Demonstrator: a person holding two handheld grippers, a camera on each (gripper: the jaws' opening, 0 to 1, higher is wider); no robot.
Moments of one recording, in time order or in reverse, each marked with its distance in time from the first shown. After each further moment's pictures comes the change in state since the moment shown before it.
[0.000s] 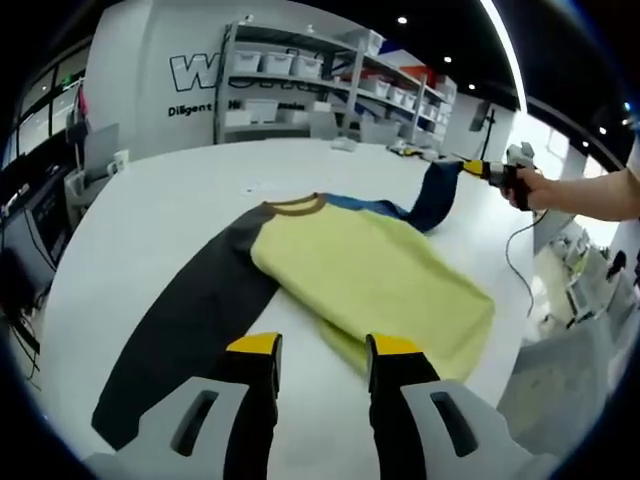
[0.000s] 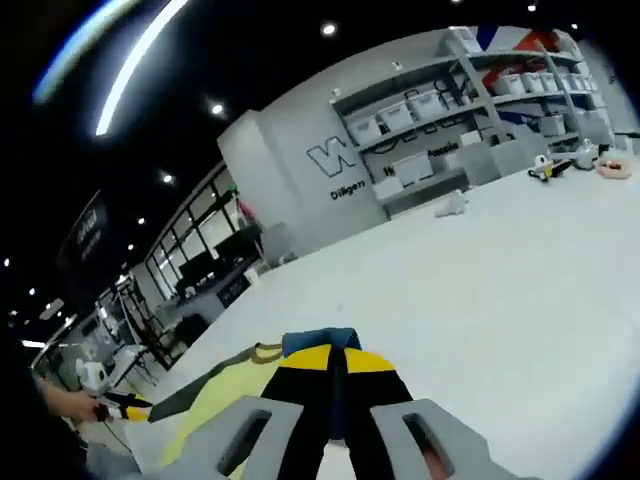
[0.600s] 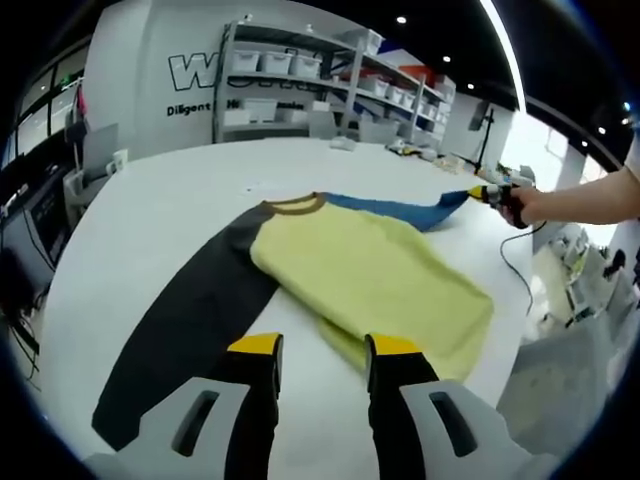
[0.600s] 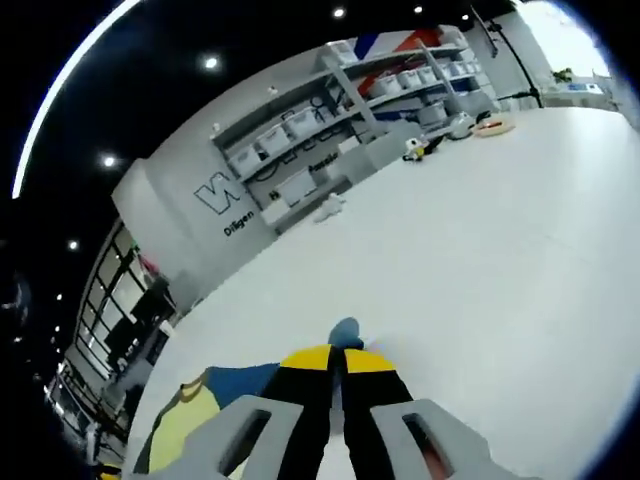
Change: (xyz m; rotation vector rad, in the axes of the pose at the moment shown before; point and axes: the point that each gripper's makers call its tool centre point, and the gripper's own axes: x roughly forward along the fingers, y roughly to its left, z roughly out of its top) left arm -0.001 0.000 0.000 0.002 0.003 -0.006; right arm -0.028 -0.082 -0.043 0.242 -0.066 -0.349
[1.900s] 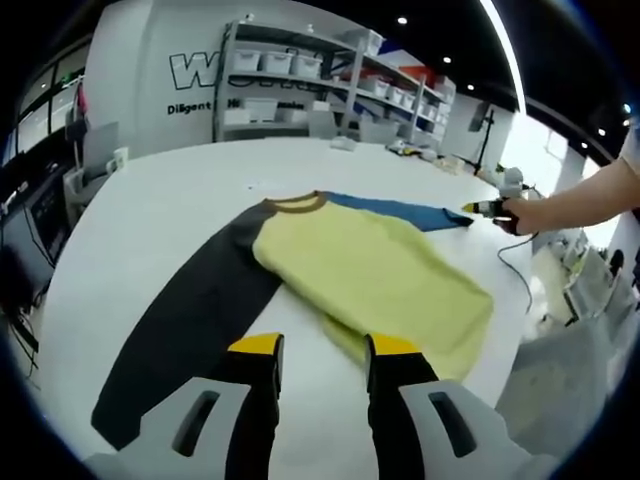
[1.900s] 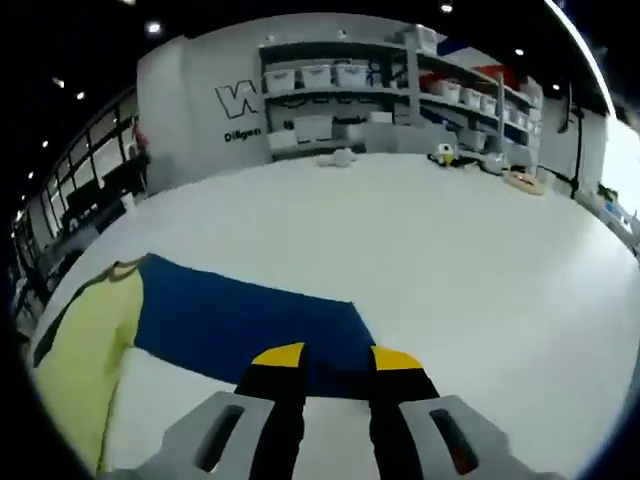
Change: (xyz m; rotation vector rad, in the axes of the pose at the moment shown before) left arm -0.002 0.004 -0.004 -0.007 0.001 -0.003; right arm 0.026 -0.019 -0.038 -0.668 0.236 -0.102
